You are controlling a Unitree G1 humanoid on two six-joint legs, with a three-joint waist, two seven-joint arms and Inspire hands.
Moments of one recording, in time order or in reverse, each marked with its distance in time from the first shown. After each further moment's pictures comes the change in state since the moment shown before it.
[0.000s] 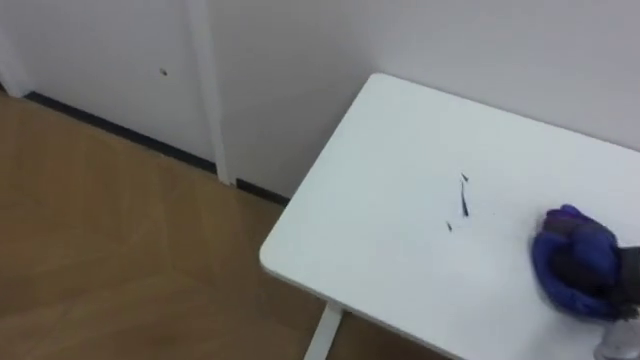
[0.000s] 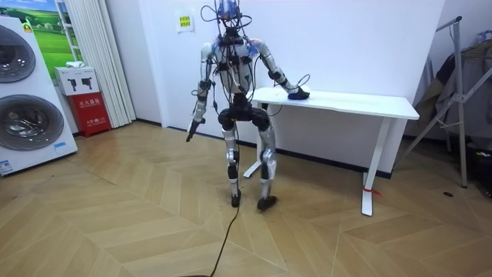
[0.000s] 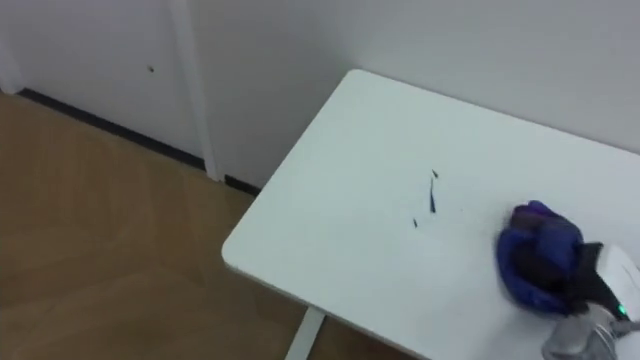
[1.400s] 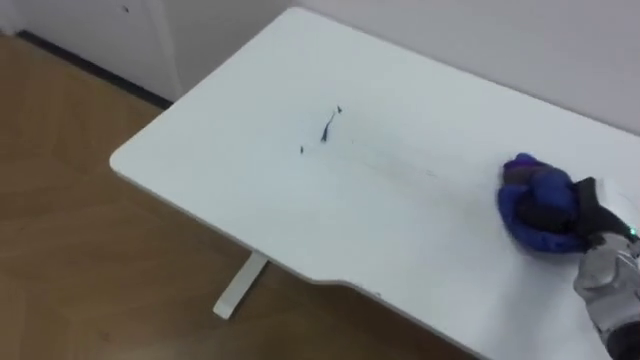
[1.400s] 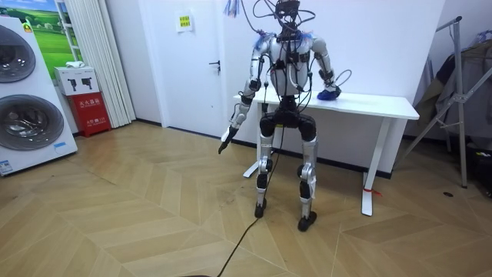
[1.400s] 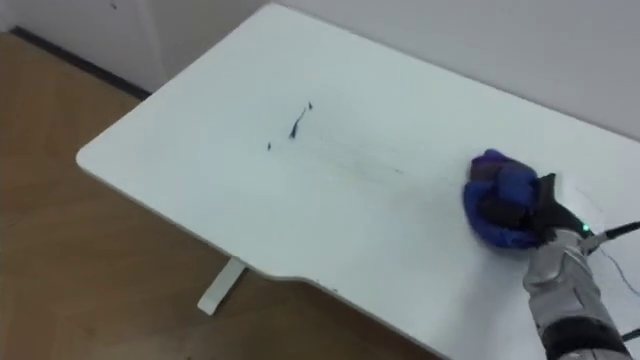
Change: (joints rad) left arm 0.092 -0.004 0.086 -0.025 -0.076 0.086 -0.013; right arm -0.055 -0.059 -0.049 -0.040 -0.176 -0.021 0.079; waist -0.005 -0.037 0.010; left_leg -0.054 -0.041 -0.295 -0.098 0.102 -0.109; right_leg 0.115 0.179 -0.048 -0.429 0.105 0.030
